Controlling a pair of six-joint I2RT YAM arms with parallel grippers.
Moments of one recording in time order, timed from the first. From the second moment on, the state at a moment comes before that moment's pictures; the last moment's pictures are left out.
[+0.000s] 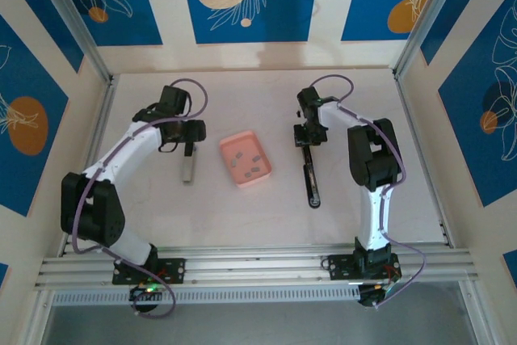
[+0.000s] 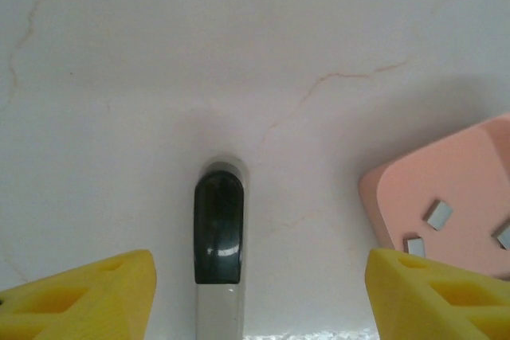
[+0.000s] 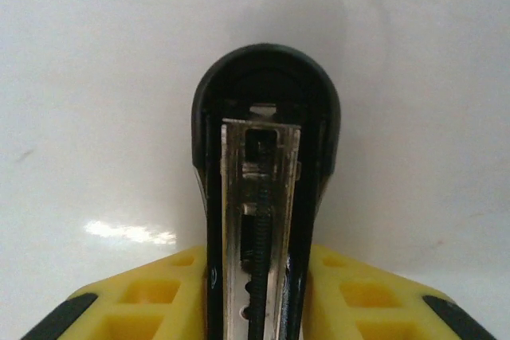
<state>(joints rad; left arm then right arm) -0.29 1.53 1.22 -0.70 -0.01 -0.29 0.32 2.05 1.47 -0.78 -0.03 0.20</state>
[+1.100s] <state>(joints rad) -0.38 1.22 0.75 -0.08 1.00 0.43 0.57 1.28 0.62 -0.05 -0.66 -0.42</state>
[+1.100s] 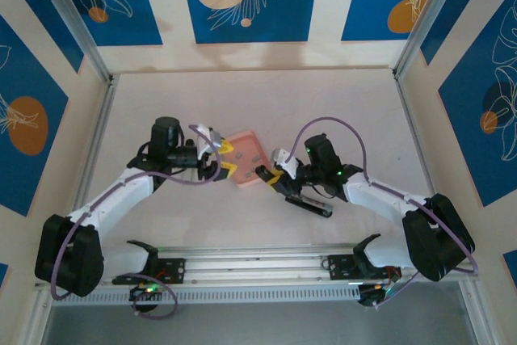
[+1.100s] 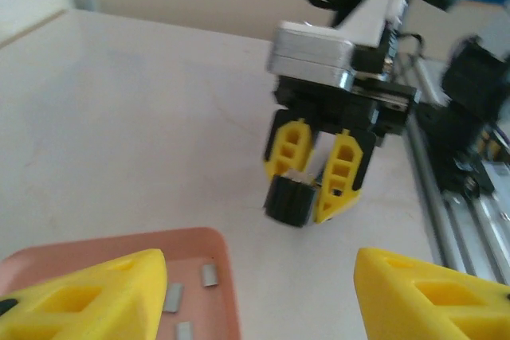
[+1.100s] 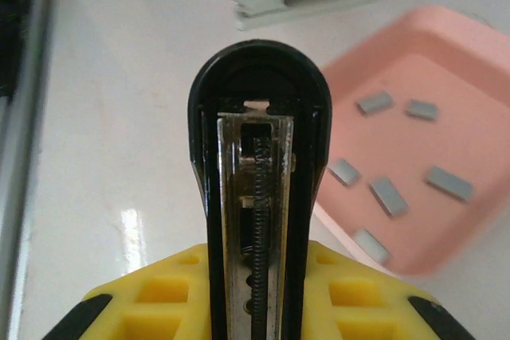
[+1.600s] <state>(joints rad) -0.55 1.27 0.75 -0.18 1.00 0.63 0.71 1.28 0.61 0.08 -0.68 -0.44</state>
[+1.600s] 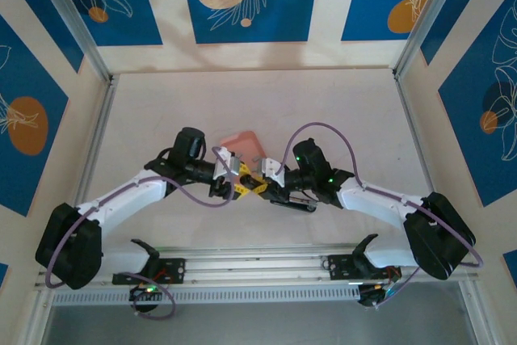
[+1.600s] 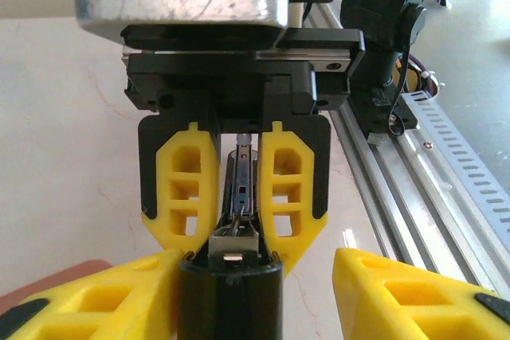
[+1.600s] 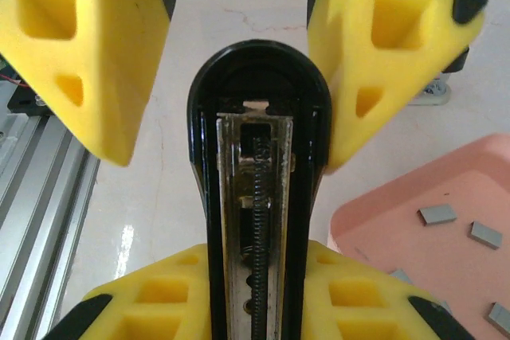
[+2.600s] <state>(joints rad) -0.57 1.18 1.06 -1.04 0.55 0.88 0.67 1.18 0.54 -0.23 -0.49 0.77</state>
